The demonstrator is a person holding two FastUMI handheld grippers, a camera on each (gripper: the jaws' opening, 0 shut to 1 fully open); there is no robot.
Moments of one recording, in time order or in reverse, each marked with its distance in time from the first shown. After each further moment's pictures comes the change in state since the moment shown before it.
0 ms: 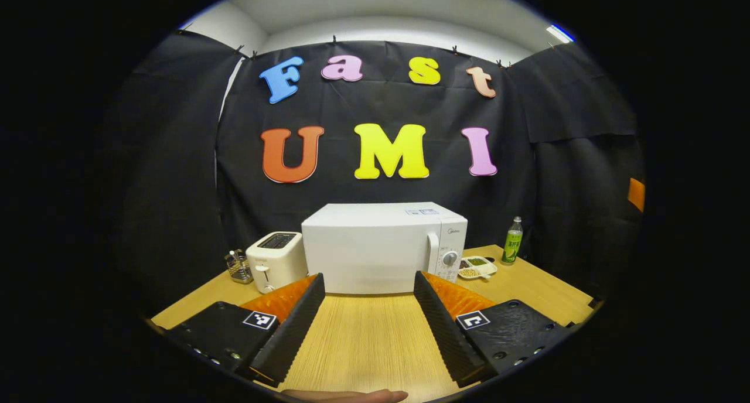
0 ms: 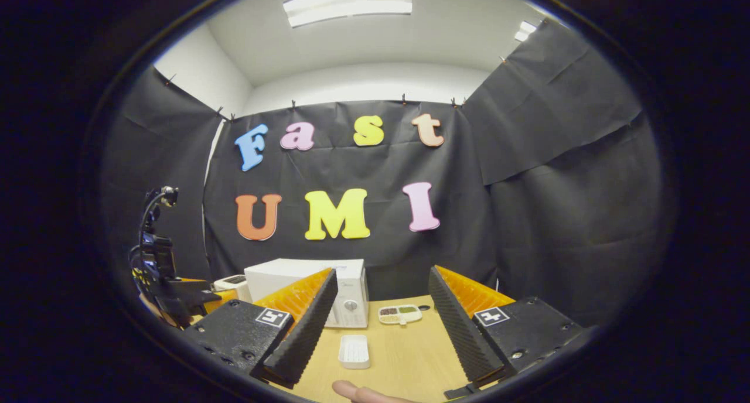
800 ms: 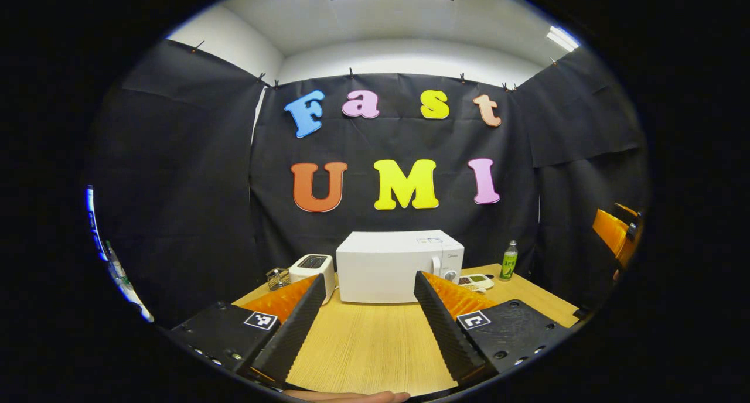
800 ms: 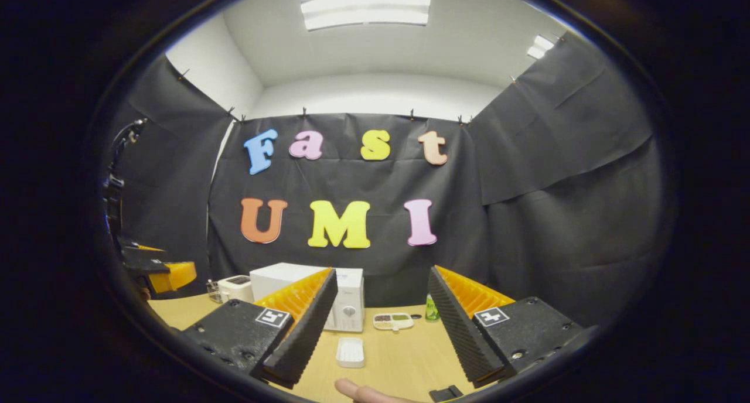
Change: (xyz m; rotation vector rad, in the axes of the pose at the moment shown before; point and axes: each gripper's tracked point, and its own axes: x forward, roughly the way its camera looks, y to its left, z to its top) left arm -0.125 0.021 0.060 -0.011 -0.128 0.081; right arm -0.040 0.009 0.035 -0.061 -0.012 0.008
